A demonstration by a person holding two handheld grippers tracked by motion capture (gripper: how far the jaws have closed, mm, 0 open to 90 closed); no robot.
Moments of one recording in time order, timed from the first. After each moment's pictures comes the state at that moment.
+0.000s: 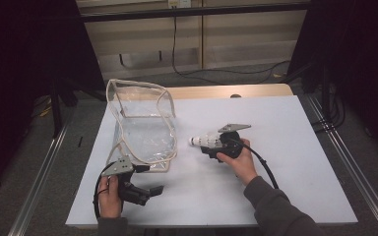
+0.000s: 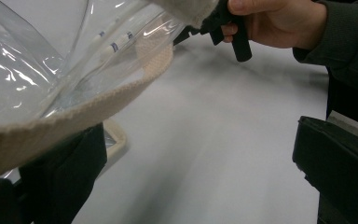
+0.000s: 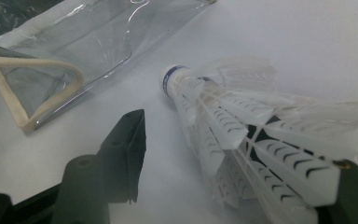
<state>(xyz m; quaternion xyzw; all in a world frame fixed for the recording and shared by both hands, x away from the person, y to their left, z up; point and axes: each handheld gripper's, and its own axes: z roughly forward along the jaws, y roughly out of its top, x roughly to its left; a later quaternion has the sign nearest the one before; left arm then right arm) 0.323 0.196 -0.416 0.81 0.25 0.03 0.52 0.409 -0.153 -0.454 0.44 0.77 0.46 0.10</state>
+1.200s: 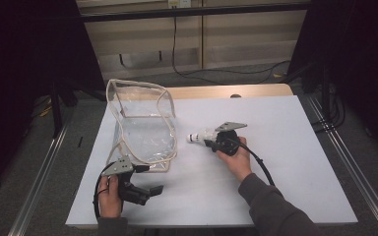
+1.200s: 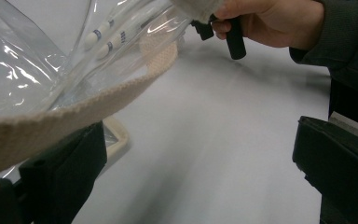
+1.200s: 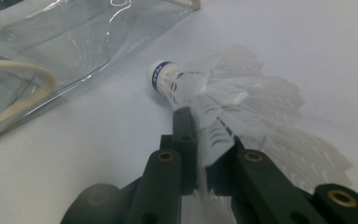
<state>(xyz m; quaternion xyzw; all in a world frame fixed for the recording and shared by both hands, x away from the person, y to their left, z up) 0.324 0.197 -0.417 0.82 0.26 0.03 0.52 0.416 -0.147 -0.454 0.43 0.77 0.44 0.15</state>
